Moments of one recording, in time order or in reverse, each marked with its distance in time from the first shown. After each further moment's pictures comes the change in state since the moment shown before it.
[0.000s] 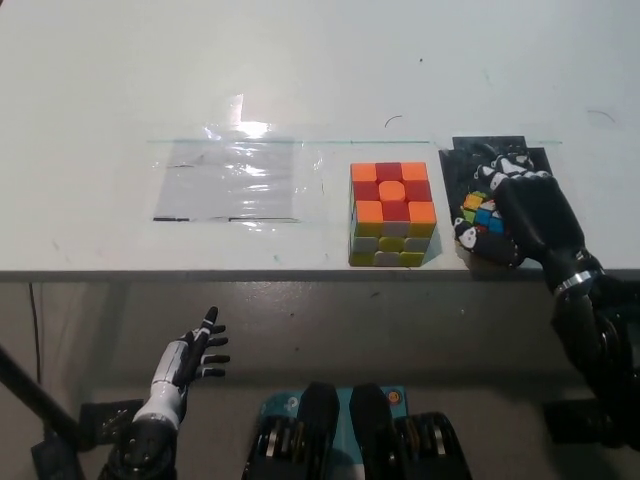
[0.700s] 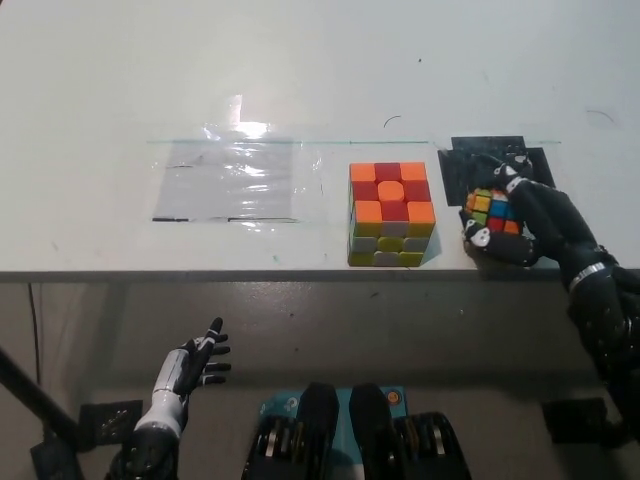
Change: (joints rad) left_arm 0.019 -0.011 0.014 0.004 -0.002 -0.003 0.000; right_arm 0.016 -0.004 -0.056 -0.117 0.188 0.174 0.279
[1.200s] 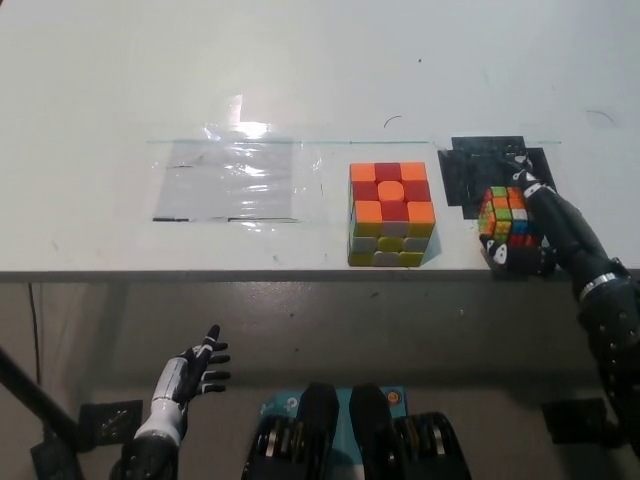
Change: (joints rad) left_arm 0.014 -0.004 0.009 0.007 -0.001 -0.005 0.002; right_arm 0.051 0.037 -0.100 -0.107 0.106 0.161 0.063
